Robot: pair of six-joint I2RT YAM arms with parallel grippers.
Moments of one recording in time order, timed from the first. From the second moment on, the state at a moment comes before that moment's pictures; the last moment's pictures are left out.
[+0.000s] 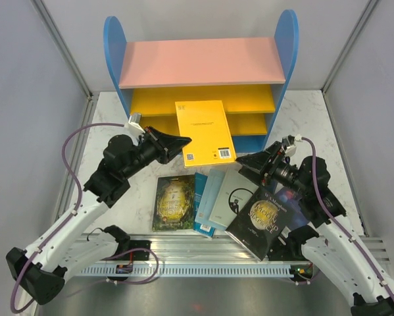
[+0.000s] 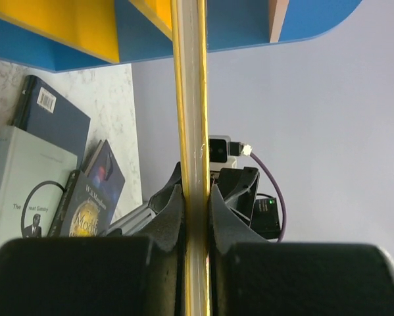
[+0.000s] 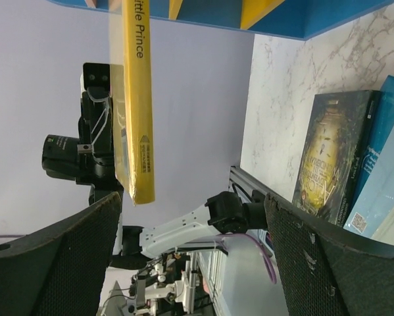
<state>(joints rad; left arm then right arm) -0.58 0.88 0.87 -0.07 0.22 -1.35 0.36 0.62 0.59 -0.08 -0.54 1.34</state>
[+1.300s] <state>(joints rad) -0.71 0.99 0.99 -0.07 0.04 -1.31 0.49 0.89 0.86 0.01 -0.31 1.32</state>
